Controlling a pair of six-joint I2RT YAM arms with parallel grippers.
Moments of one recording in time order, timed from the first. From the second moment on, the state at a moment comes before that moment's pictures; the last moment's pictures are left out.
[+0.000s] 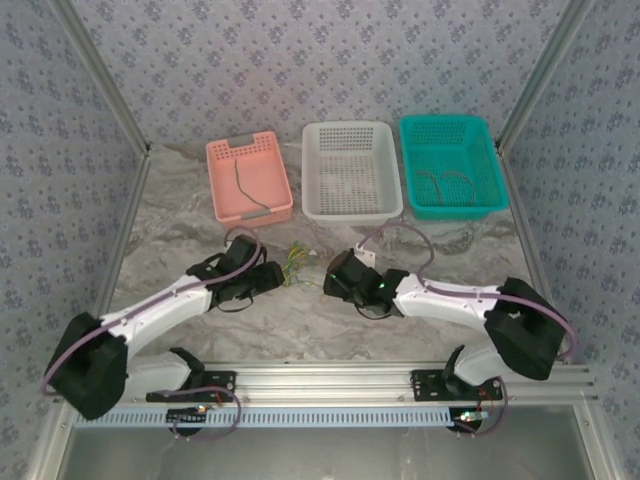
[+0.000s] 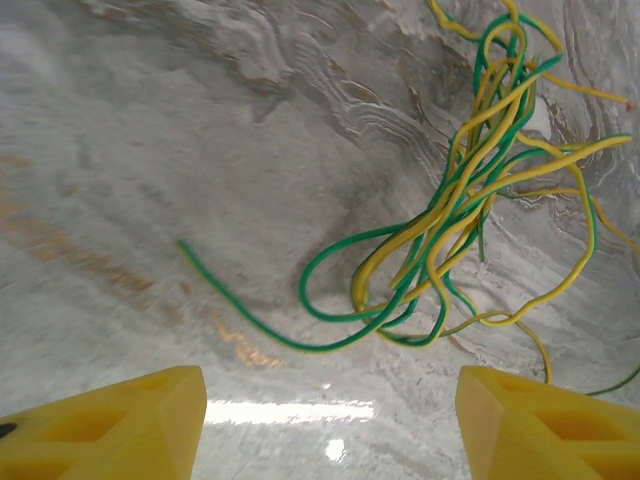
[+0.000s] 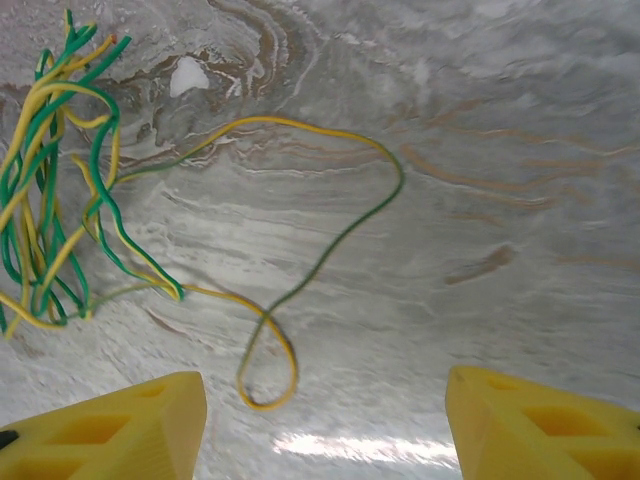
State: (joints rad) left arm -0.64 1.22 0.65 -0.42 -0.01 -0.89; right arm 0.96 1.44 0.76 -0.30 0.25 1.08
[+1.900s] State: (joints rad) left arm -0.68 0.84 0.85 -0.55 -0.14 -0.82; right arm 0.58 1.00 1.28 -0.76 0.15 0.41
